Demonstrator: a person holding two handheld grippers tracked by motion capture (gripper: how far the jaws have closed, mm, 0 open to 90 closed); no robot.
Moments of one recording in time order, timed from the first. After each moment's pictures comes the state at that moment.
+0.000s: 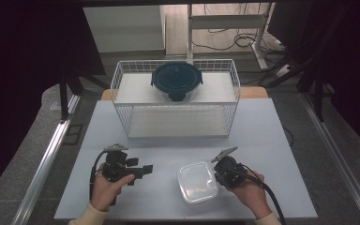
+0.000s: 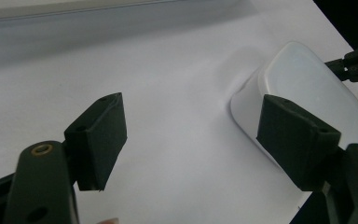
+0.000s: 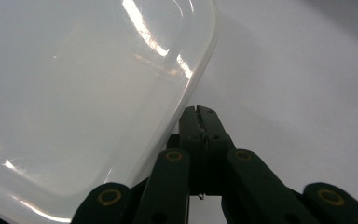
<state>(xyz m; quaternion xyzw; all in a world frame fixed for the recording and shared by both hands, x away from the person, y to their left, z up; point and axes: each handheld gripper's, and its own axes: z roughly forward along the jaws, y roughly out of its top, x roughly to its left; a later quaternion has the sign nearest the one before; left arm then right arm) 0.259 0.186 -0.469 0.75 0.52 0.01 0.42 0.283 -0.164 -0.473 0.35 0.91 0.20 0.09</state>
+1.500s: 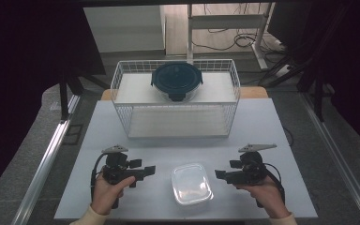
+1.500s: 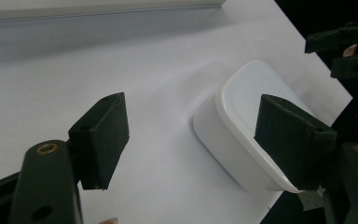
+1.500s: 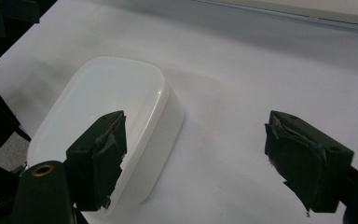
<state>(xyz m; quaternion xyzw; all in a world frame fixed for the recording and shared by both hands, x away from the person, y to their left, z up) 0.249 0.181 -0.462 0.73 0.51 -0.01 0.46 0.282 -0.220 -0.451 0.43 0.81 0.39 0.02</state>
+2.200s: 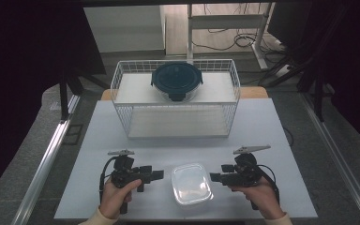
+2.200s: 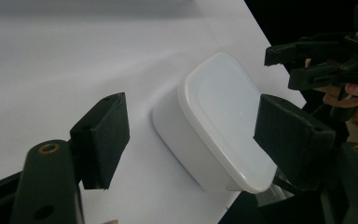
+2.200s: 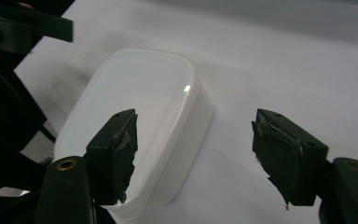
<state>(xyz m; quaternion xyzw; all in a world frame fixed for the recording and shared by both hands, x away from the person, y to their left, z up) 0.247 0.160 -0.479 0.70 0.52 -0.10 0.48 0.280 -0.208 -0.458 0.43 0.81 0.40 -0.03</state>
